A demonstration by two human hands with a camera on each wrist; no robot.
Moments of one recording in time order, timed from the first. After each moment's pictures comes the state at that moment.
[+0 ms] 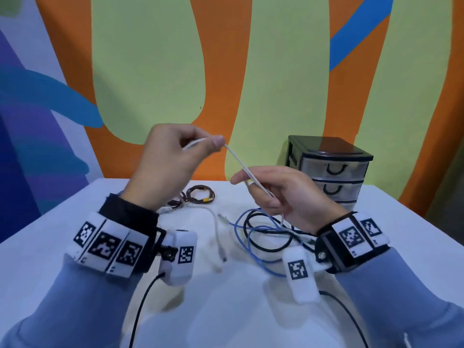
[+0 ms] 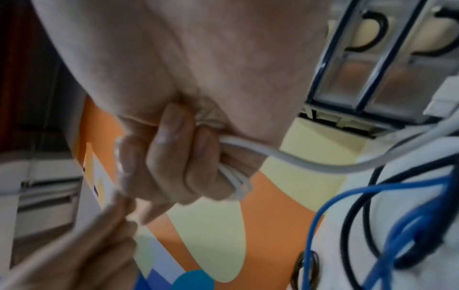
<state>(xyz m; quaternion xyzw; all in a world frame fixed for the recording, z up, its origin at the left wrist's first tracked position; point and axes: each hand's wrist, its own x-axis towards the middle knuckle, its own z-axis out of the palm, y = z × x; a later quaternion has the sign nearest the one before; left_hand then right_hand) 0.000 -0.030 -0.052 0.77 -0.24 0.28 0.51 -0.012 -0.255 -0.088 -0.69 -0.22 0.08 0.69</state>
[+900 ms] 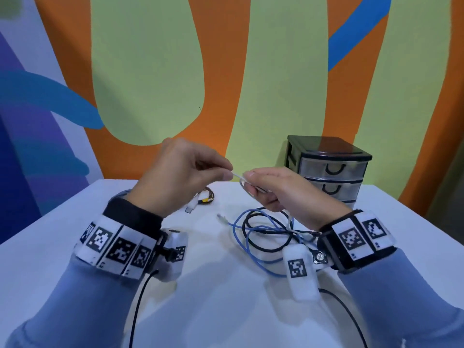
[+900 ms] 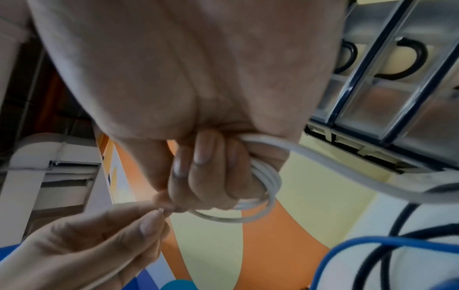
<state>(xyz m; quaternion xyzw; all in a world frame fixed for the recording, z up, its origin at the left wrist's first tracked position) 0.009 -0.029 -0.068 0.82 -0.33 0.24 0.40 -0.014 -0.259 -0.082 -0.79 -0.22 0.04 0.57</state>
